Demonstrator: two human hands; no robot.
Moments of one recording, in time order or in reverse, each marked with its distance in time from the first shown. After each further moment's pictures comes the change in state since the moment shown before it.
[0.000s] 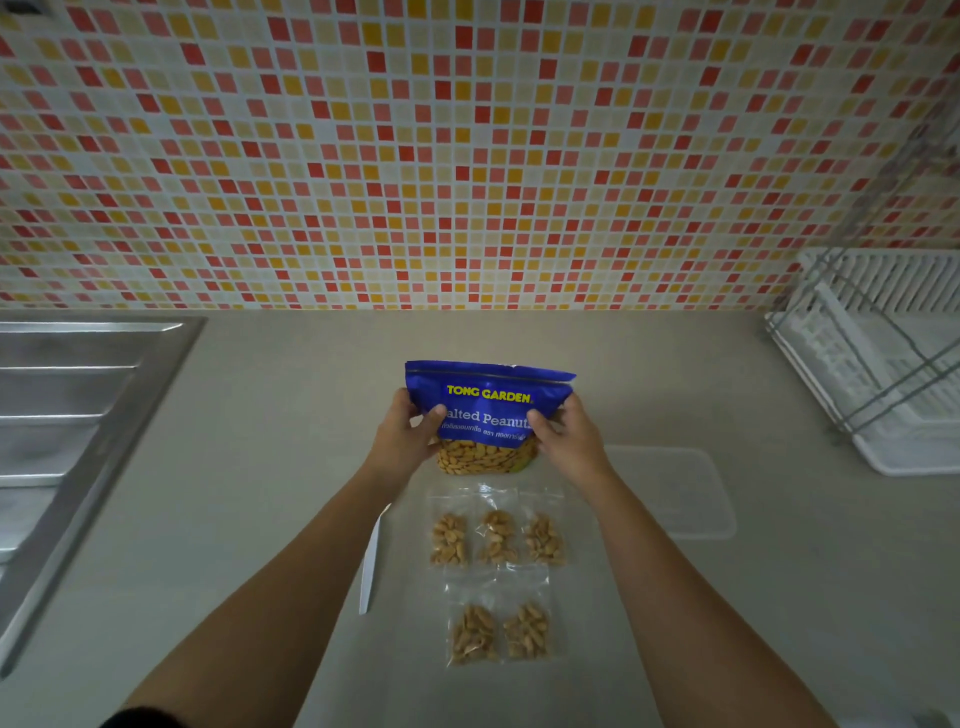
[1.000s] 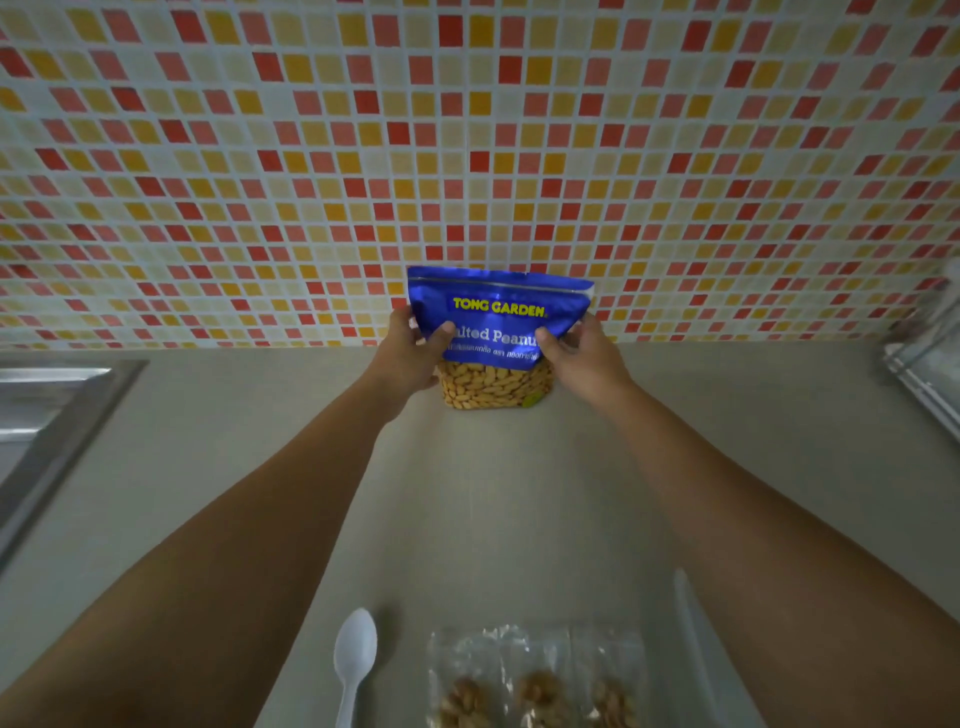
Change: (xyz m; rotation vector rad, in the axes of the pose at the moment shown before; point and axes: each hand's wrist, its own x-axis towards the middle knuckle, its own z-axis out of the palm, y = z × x) left_hand 0.206 0.048 -0.002 0.150 0.065 0.059; right_hand 0.212 -0.034 0.033 -0.218 0.067 -0.104
